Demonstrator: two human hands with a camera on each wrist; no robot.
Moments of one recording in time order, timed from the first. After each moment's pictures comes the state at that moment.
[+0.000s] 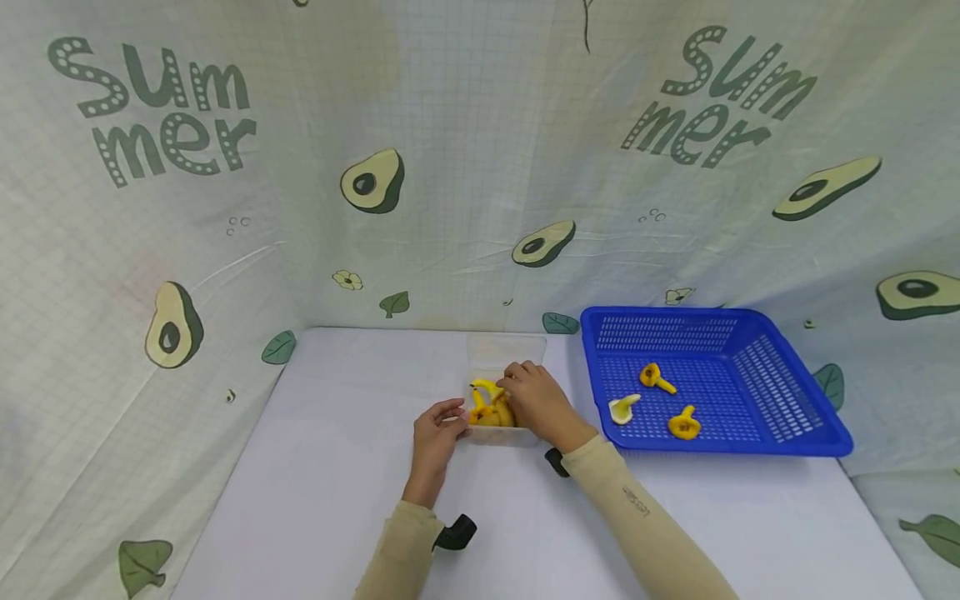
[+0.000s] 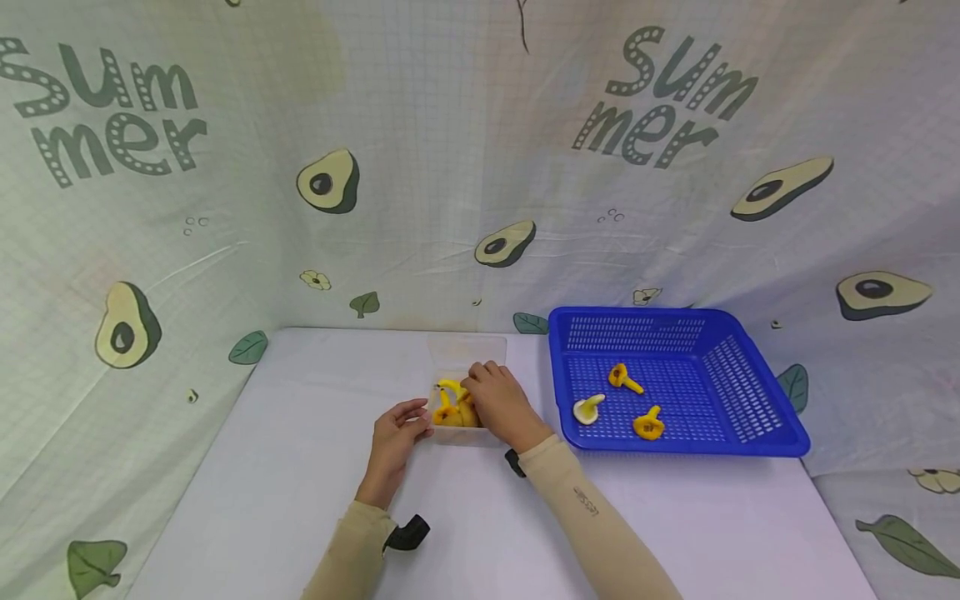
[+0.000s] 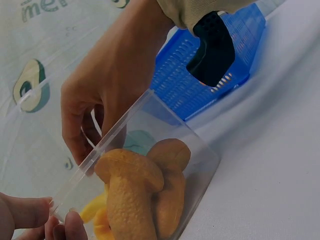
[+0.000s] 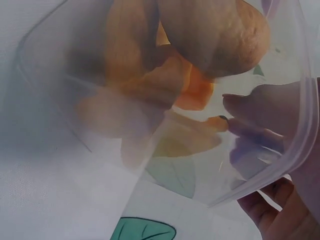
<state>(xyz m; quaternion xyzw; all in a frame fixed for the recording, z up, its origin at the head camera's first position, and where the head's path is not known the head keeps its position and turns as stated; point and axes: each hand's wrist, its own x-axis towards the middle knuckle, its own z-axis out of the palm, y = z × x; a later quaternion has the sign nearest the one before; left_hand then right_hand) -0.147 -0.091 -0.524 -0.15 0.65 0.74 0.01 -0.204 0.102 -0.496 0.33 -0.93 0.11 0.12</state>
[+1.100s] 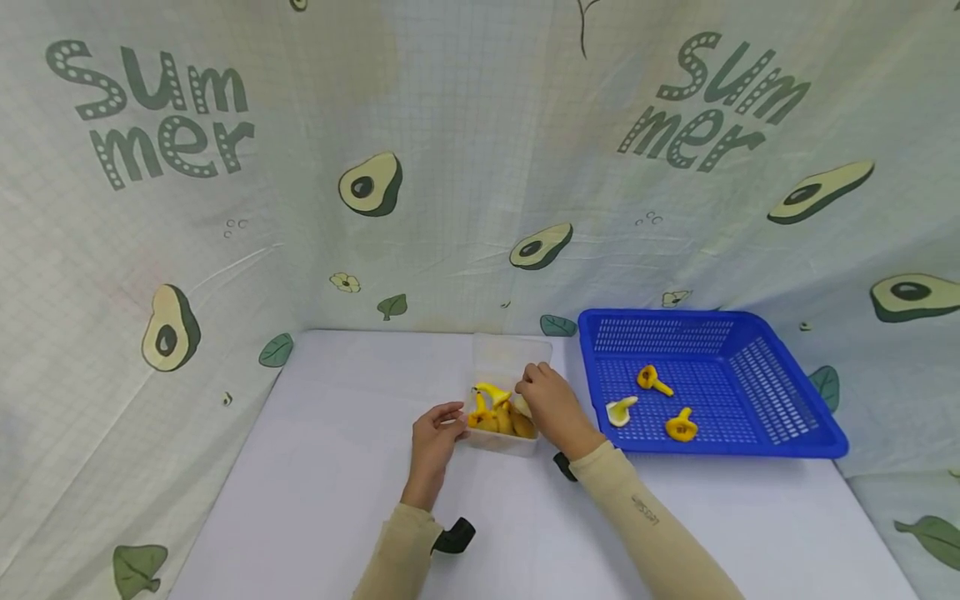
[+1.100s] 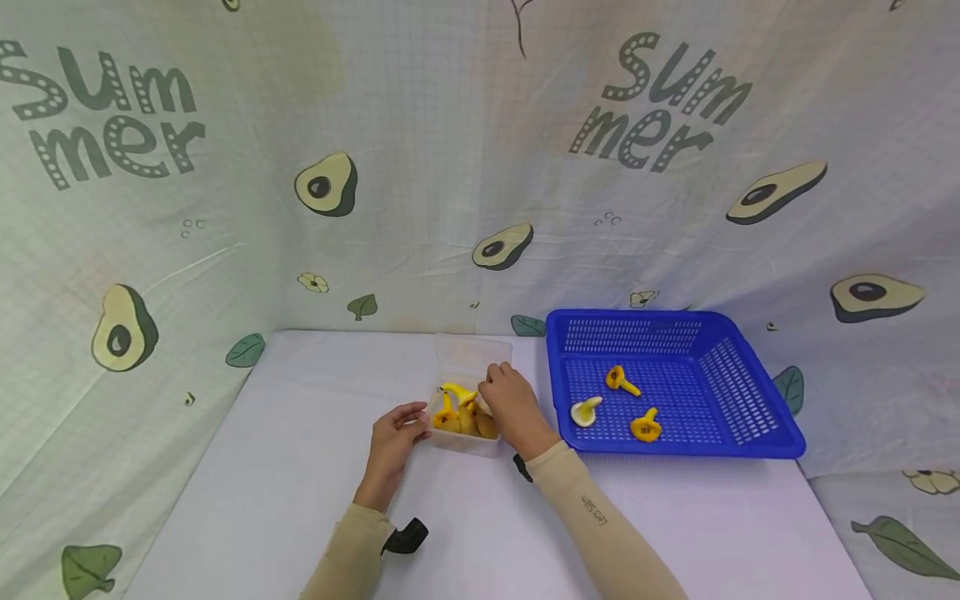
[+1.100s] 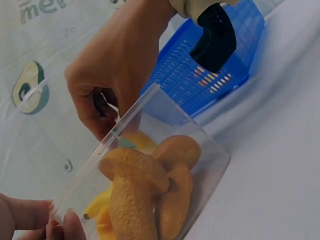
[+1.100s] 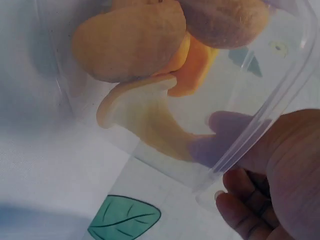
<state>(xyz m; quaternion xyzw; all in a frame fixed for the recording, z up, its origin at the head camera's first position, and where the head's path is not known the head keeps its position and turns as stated) -0.148 -0.089 -0.523 -0.15 0.67 0.73 0.00 -0.196 0.116 -0.491 0.28 -0.95 0.07 0.15</state>
